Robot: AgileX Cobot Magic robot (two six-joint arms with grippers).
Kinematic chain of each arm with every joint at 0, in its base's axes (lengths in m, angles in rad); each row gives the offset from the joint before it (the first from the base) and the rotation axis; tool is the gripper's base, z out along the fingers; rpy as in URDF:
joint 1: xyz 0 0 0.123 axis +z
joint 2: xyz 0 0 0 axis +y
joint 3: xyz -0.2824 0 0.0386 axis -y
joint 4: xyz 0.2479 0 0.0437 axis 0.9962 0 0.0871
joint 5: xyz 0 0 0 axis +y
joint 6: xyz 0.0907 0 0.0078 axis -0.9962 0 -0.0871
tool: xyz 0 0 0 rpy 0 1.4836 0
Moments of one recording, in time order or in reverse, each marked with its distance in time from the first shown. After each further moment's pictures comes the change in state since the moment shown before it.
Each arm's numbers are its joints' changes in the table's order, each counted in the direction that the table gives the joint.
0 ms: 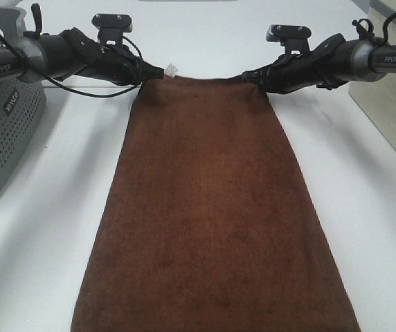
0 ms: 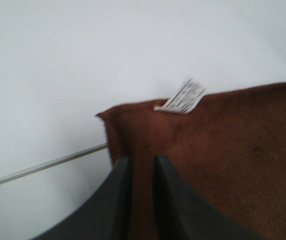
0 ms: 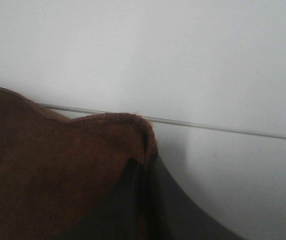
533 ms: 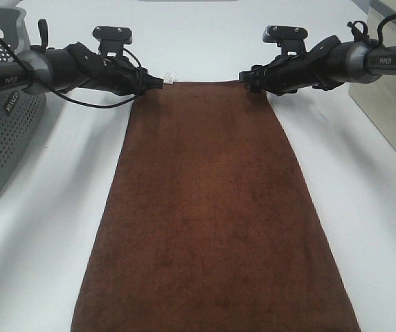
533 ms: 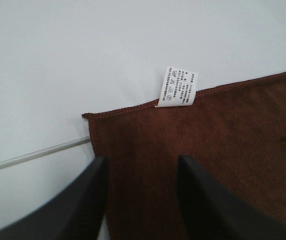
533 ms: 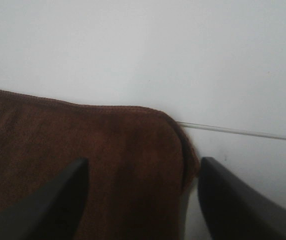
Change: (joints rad) left arm 0.000 0.042 0.002 -0.002 -0.048 0.000; right arm 0.011 0.005 0.003 0.004 -0.017 -0.010
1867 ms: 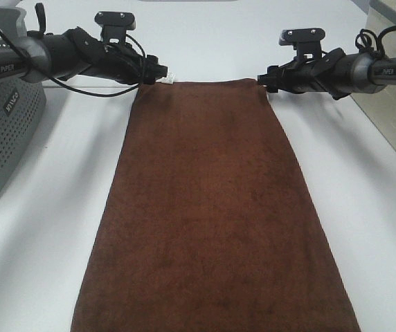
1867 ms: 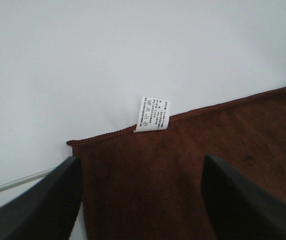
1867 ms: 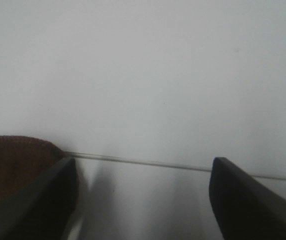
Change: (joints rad) left arm -0.012 -0.045 0.000 -0.001 0.024 0.000; right arm -0.036 0.055 0.012 -0.059 -0.217 0.043
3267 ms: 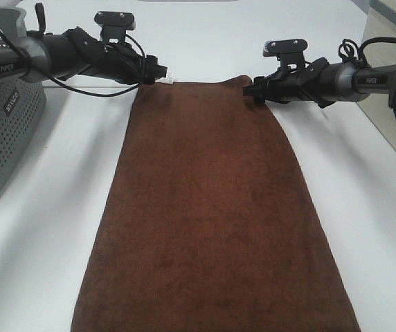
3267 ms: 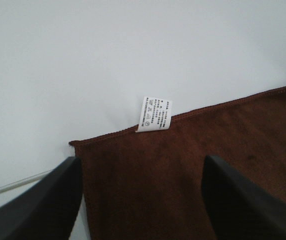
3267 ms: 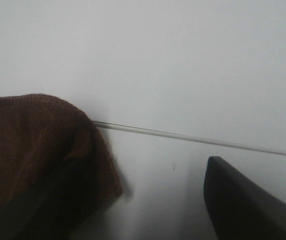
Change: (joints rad) left arm 0.000 0.000 0.000 0.008 0.000 0.000; right arm 0.040 0.035 0.015 0.001 0.024 0.001
